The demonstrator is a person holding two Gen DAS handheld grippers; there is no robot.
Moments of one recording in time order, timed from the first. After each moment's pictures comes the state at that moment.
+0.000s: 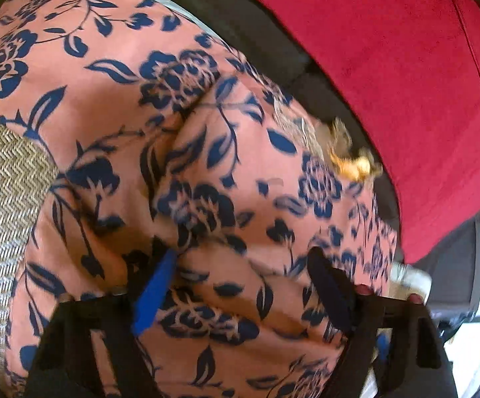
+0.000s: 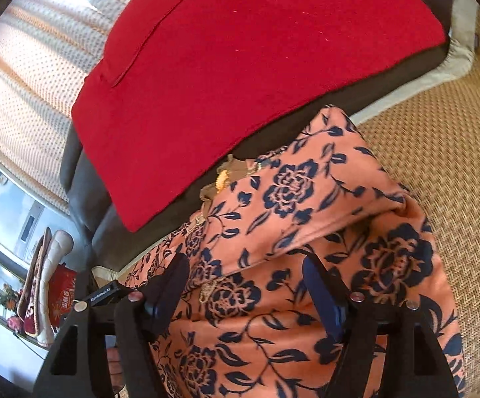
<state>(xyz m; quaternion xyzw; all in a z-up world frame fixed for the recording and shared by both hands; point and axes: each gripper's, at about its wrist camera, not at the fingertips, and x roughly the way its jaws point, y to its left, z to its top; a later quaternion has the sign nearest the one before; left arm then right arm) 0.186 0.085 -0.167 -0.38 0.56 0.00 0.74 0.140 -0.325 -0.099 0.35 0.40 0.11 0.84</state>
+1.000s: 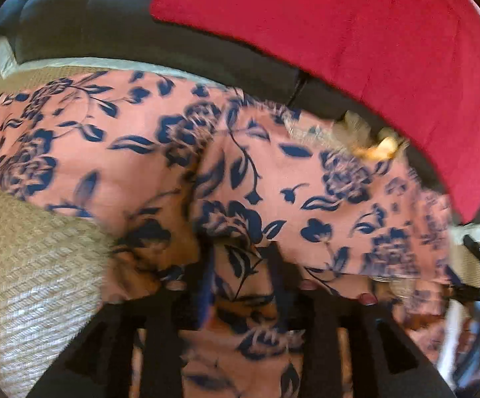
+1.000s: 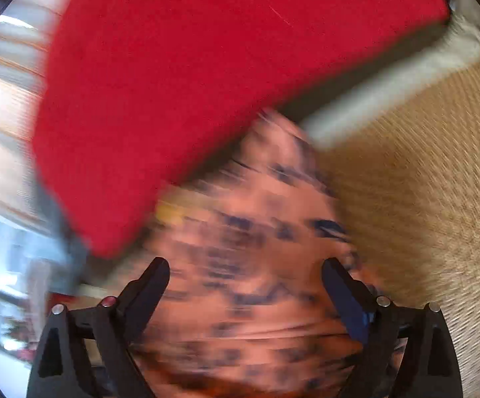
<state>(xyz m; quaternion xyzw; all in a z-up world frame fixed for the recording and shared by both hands) 0.187 0.083 -0.145 -0.19 0.52 0.00 0.83 0.226 -0.386 -0.150 0.37 0.47 0.08 0.80</state>
